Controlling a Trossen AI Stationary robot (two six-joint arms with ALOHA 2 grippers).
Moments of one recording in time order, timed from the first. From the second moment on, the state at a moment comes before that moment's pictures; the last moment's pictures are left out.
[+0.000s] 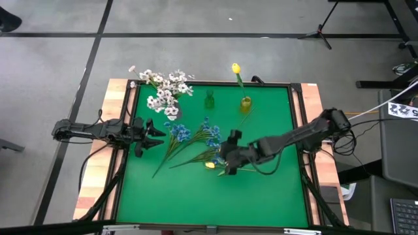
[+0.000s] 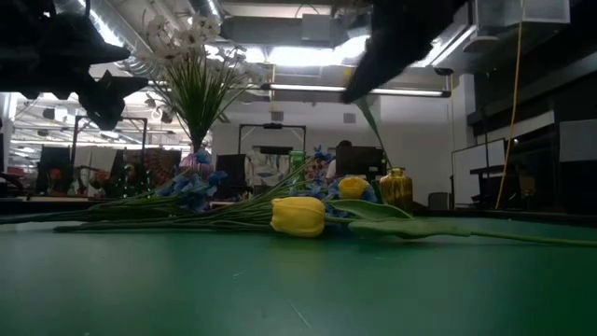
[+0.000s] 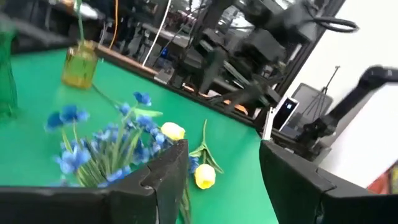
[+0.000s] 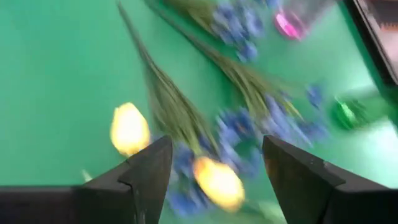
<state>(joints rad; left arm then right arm) -0.08 0.03 0.01 0.01 -0.04 -0.48 0.33 1.68 1.22 -0.42 0.48 0.21</state>
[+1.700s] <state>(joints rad) -0.53 1.22 0.43 -0.47 -0.38 -1.17 0.49 1.62 1.23 -0.71 0.63 0.42</state>
